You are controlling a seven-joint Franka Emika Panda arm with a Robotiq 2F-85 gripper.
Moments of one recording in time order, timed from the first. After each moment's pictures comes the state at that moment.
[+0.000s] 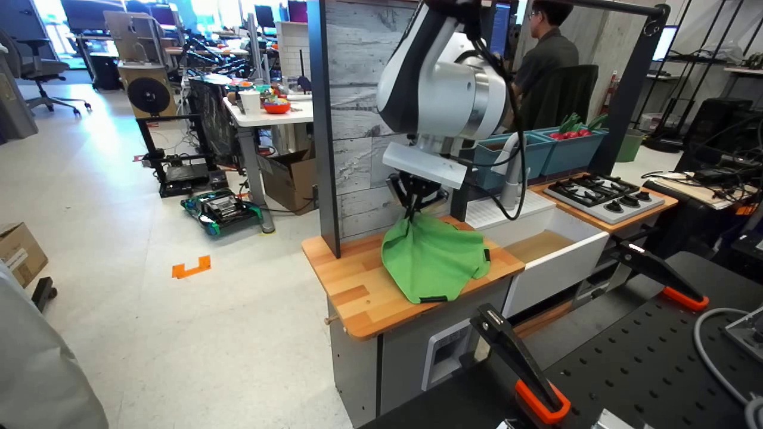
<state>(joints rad) 0.09 0.98 -0.05 -1.64 0.34 2.77 0.49</state>
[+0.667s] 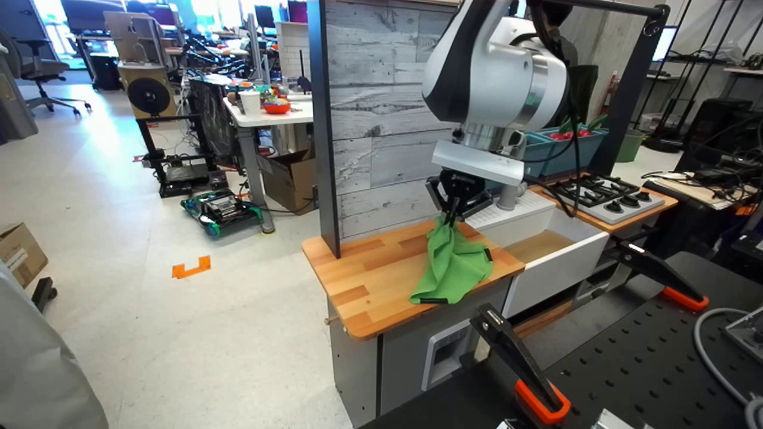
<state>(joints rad) 0.00 0.82 -0.03 -1.91 0.34 2.80 0.36</state>
